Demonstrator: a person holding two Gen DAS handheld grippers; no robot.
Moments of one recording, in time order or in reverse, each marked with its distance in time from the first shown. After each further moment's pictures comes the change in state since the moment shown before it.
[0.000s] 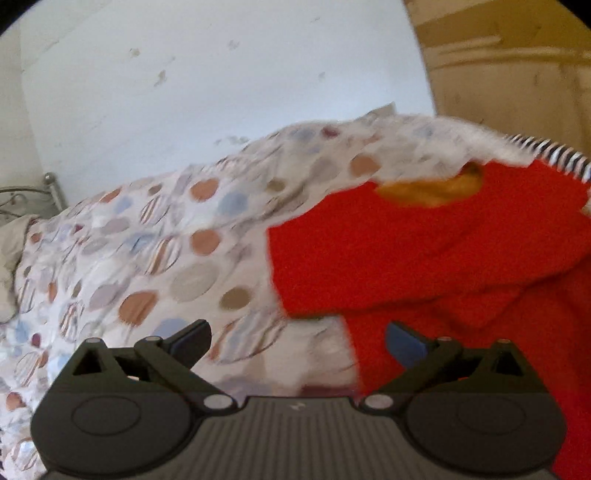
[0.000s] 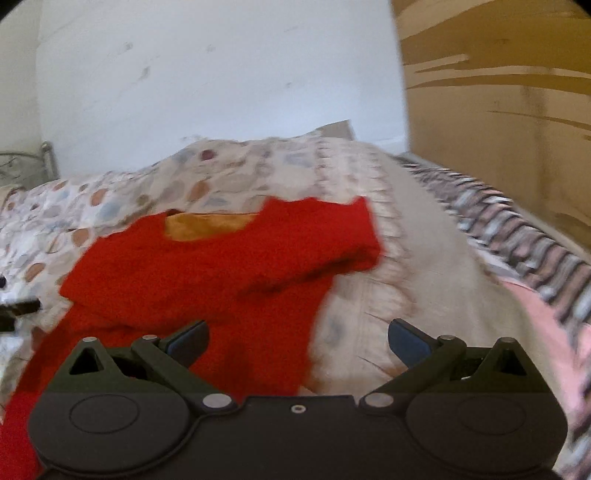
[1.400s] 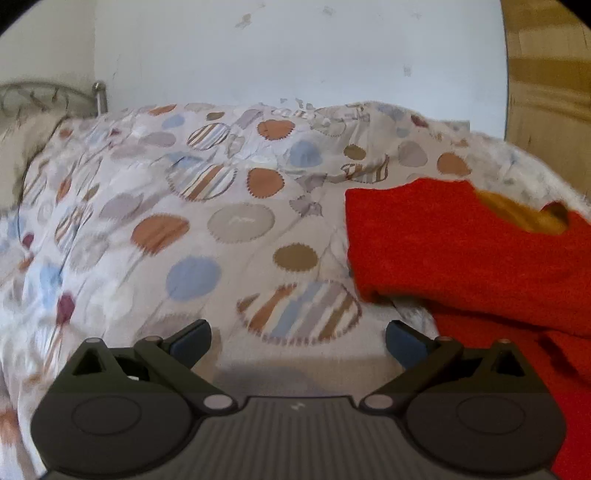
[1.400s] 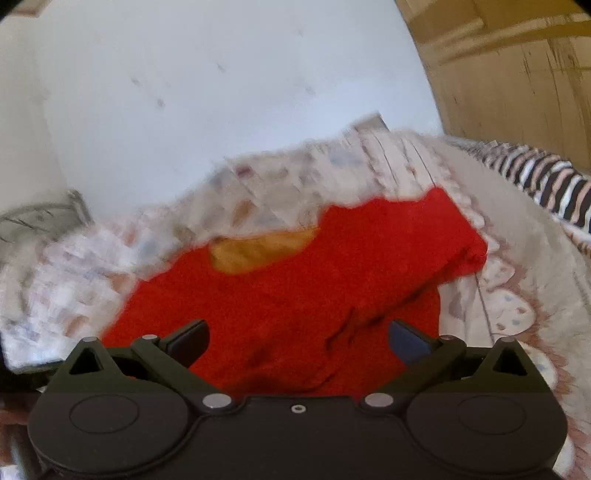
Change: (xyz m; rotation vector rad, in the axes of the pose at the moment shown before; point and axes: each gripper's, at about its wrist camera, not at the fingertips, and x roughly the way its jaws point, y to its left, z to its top) left arm 0.050 0.060 -0.029 -0.349 0.051 -0.001; right arm 0.040 0.022 0.007 0.165 -0.054 0.181
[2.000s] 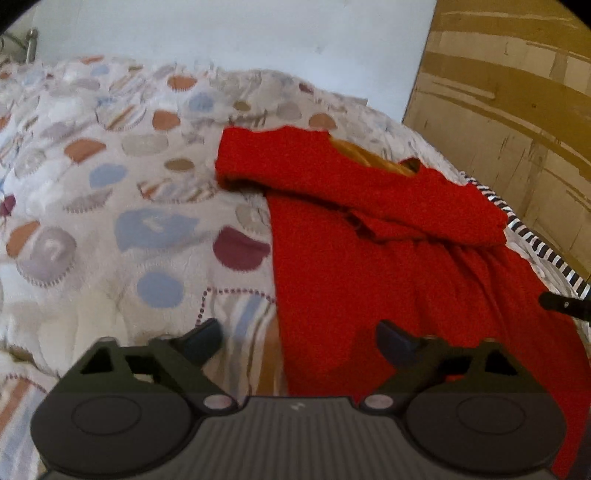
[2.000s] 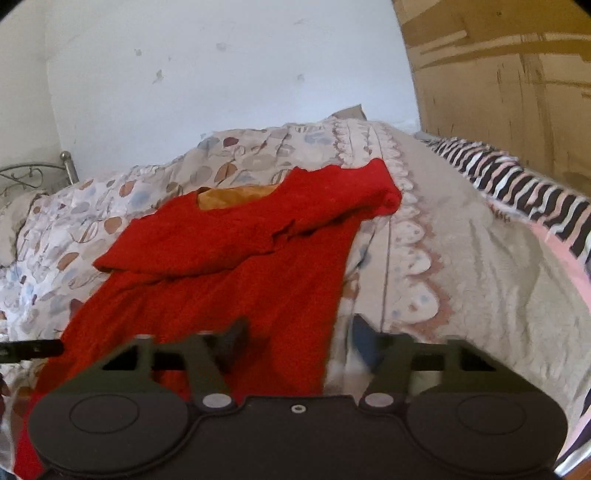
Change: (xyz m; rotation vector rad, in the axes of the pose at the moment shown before) left arm -0.091 -0.022 -0.069 -0.017 0.141 -0.377; right arm -0.086 -0.012 -0.059 -0.079 0.087 -0.103
